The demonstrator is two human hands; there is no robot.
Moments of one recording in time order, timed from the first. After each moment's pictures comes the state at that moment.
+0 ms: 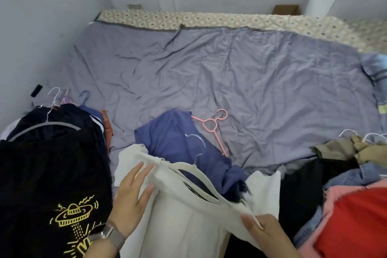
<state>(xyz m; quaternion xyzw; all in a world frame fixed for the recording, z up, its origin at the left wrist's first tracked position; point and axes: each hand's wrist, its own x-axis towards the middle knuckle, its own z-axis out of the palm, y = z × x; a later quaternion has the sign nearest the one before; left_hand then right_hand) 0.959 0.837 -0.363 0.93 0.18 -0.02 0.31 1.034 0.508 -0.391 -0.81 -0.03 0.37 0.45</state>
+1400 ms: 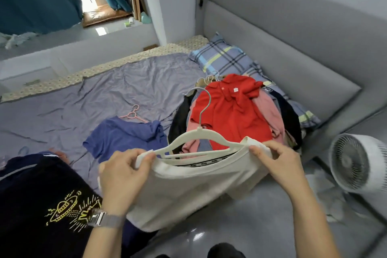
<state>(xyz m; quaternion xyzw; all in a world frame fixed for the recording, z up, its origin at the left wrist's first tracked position) 0.614 0.646 -0.054 0.94 -0.05 0.08 0.33 0.539 0.331 -0.086 -0.85 0.20 -0.13 0.46</state>
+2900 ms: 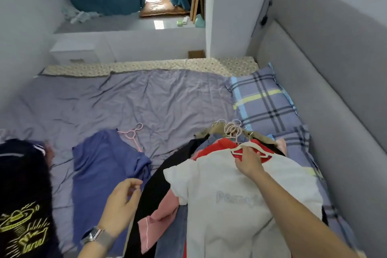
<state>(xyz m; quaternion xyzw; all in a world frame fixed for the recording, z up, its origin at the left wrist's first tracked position) 0.867 0.470 -0.165 0.90 0.18 -0.01 0.41 1.044 0.131 -0.248 -0.96 0.04 0.19 0.19</state>
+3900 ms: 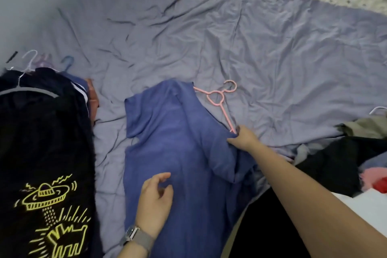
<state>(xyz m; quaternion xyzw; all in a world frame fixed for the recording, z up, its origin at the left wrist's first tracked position) 0.937 0.770 -0.489 0.82 0.36 0.00 0.45 1.180 0.605 -0.565 -0.90 0.00 0.34 0.27</state>
